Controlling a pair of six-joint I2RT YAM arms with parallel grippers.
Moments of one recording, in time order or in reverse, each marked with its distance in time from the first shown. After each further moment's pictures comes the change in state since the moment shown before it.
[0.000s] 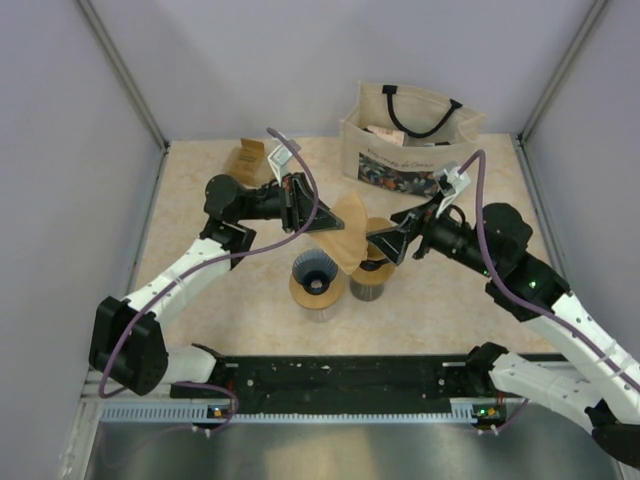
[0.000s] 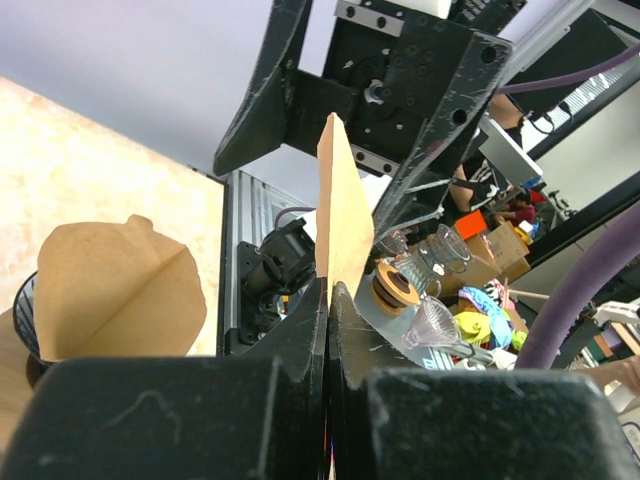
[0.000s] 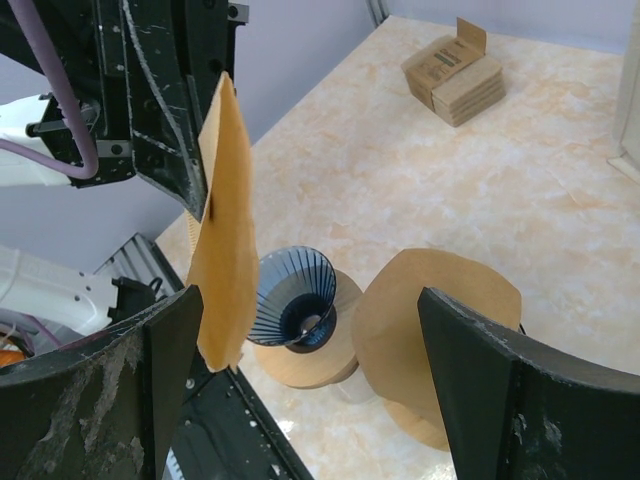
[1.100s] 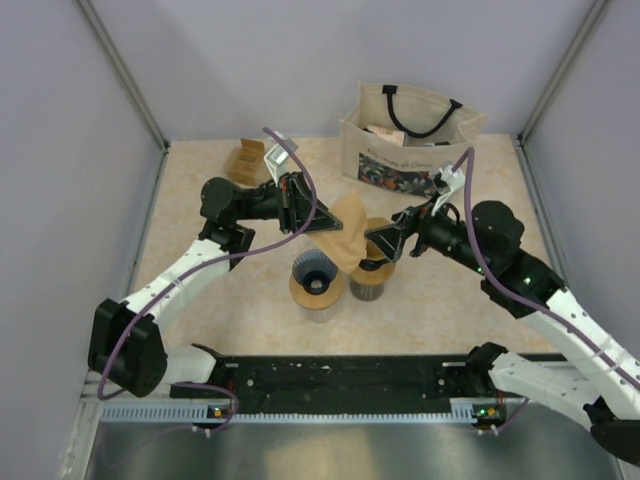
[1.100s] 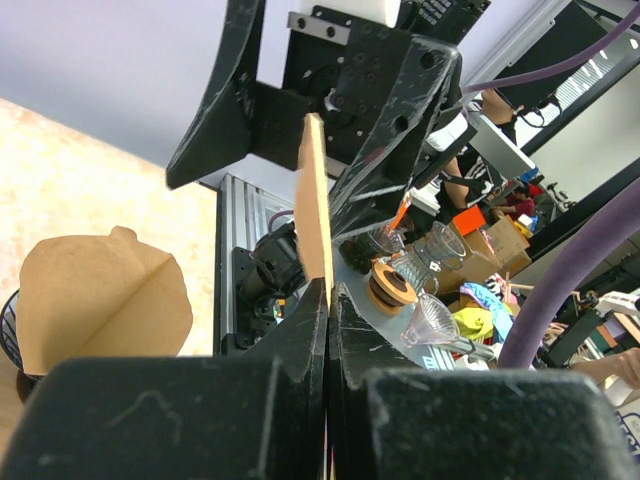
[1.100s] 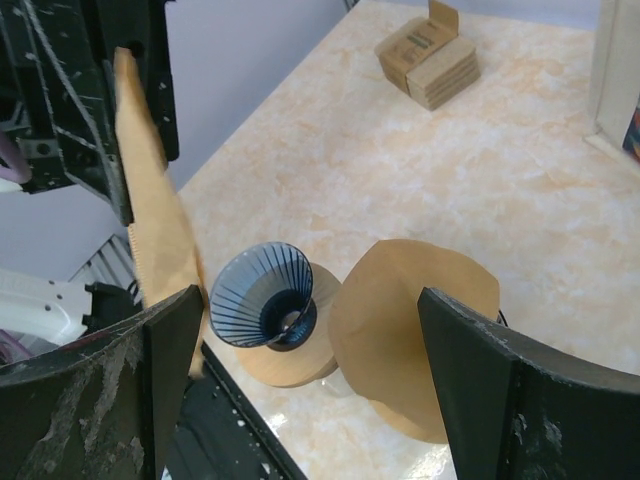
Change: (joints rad) left arm -0.001 -0.011 0.001 0.029 0.006 -0.017; right arm 0.000 0.003 0.000 -0.020 0.053 0.001
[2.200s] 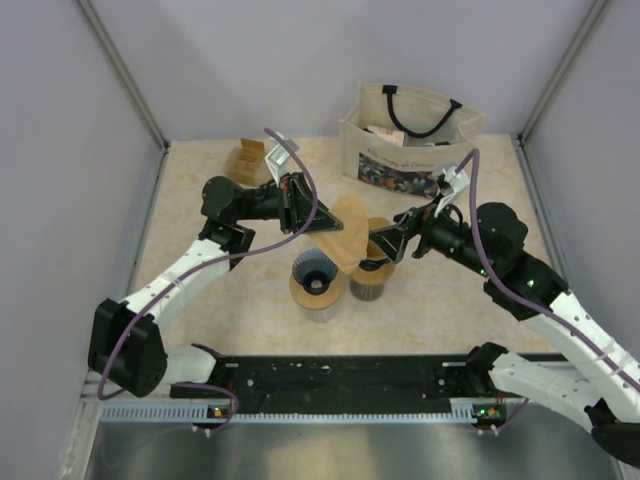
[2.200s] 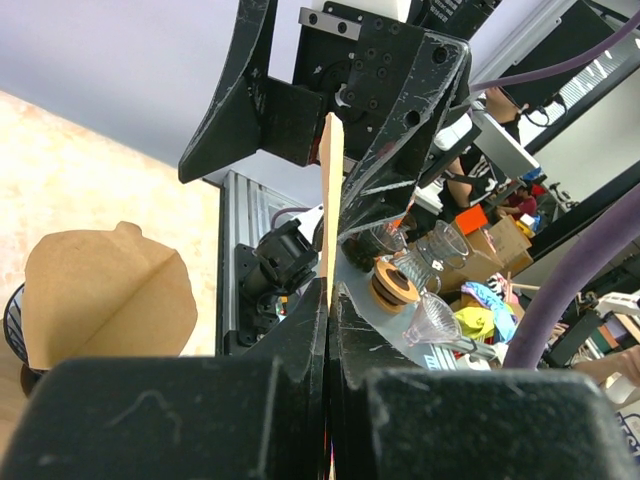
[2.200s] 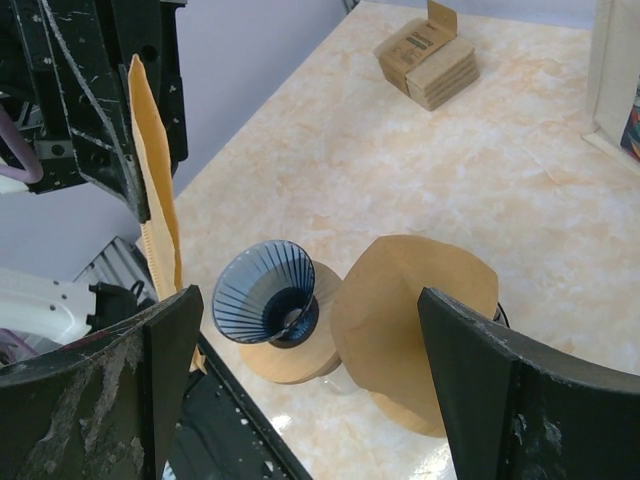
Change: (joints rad) left arm 0.000 0.000 0.000 -0.023 0.000 0.019; right arm 0.000 0.006 0.000 -0.016 0.006 0.008
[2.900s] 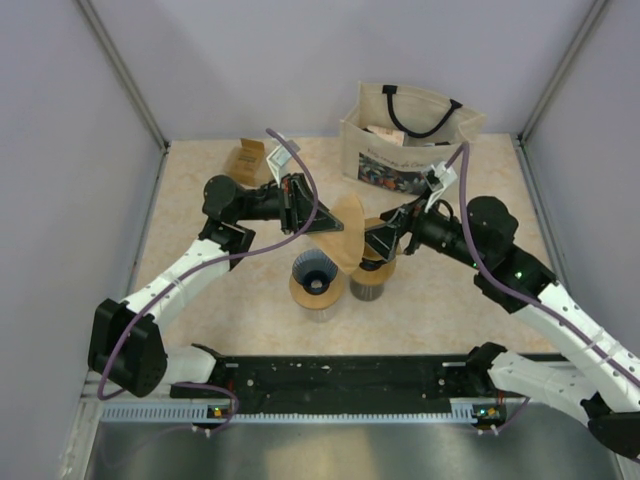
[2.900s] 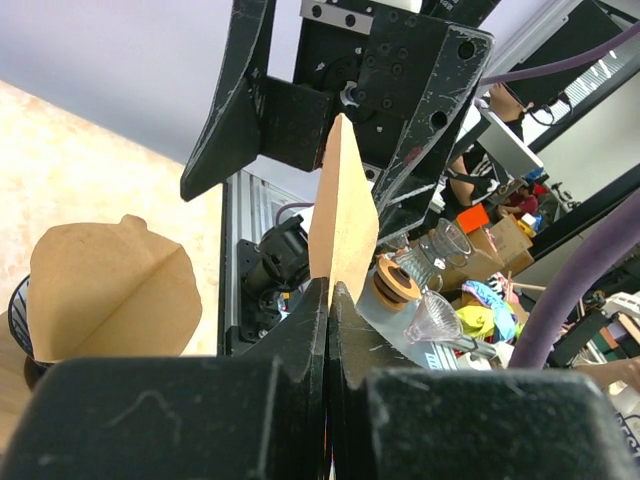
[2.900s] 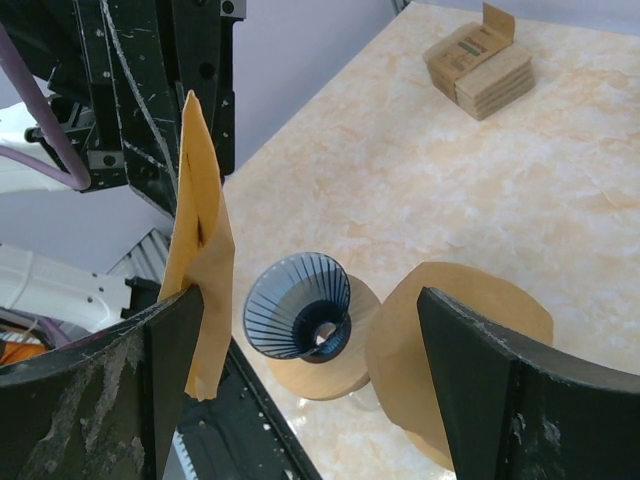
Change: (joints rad) left arm 0.000 0.000 0.000 -0.045 0.001 0.033; right arm 0.000 0.047 0.000 0.083 -0.093 0.019
